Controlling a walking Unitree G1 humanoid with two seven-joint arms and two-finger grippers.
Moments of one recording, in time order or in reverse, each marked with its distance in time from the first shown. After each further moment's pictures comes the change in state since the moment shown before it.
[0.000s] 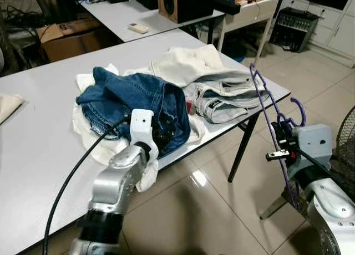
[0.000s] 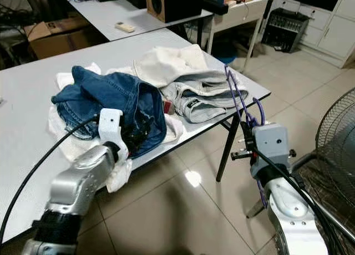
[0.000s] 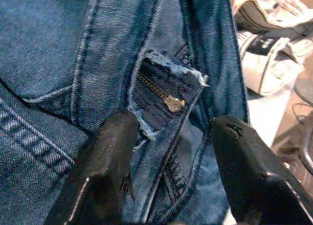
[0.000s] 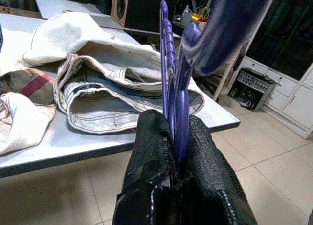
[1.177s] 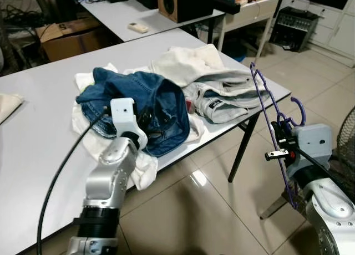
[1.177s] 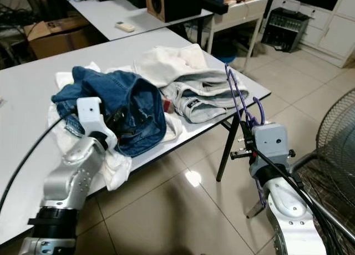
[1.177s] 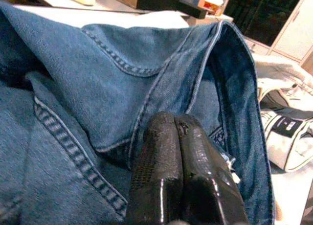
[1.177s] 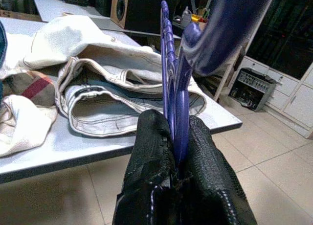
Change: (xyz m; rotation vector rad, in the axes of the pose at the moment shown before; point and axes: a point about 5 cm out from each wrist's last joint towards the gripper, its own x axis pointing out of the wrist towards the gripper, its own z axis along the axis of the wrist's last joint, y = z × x) left arm -0.008 0.022 0.030 -0.057 -0.228 0.079; right arm 0.001 0.002 0.001 0.016 -0.008 -0.006
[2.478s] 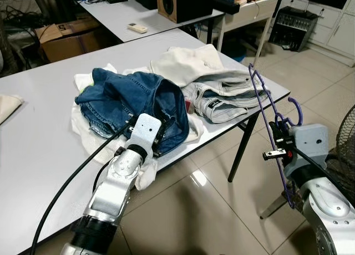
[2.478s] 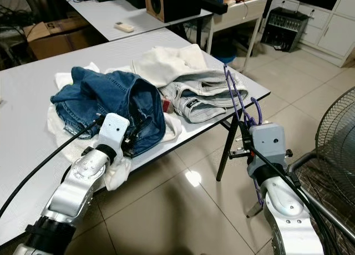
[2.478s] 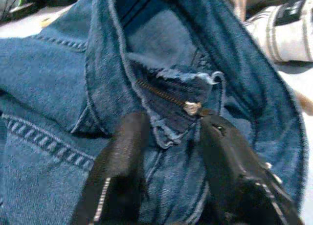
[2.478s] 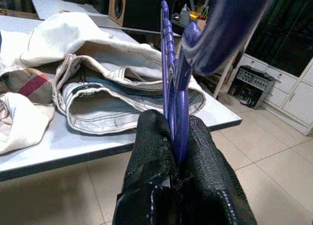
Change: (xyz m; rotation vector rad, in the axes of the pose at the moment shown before) left arm -0.007 -0.012 -0.032 0.504 0.099 -0.052; right arm 0.002 0.001 -0.002 -0.002 0.008 -0.001
